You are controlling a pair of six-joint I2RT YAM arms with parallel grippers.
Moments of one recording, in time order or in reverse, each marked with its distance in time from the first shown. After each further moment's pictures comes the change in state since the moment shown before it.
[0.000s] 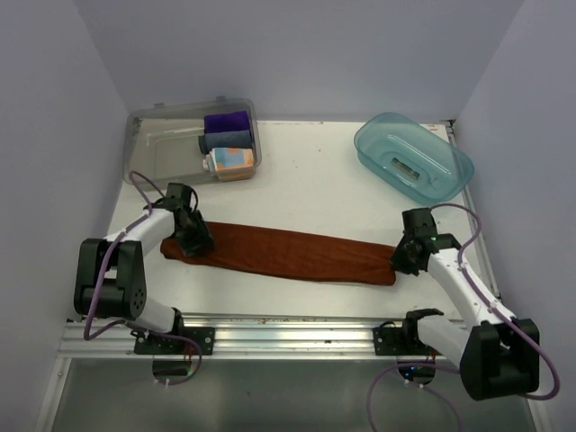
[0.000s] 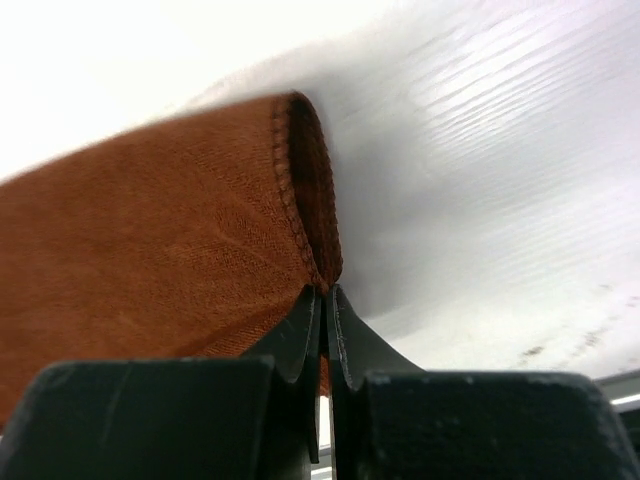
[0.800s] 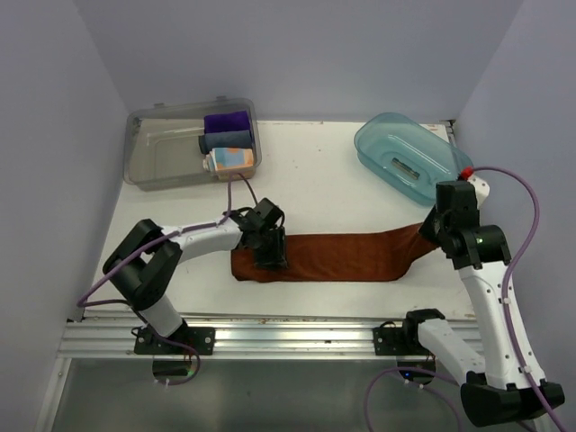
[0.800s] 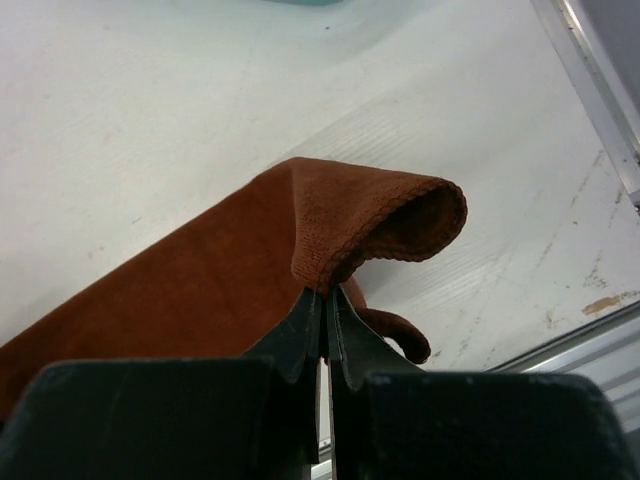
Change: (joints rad) left arm -0.690 0.146 0.125 0.154 0.091 -0.256; right arm -0.002 -0.211 0.505 -0.343 0.290 -0.118
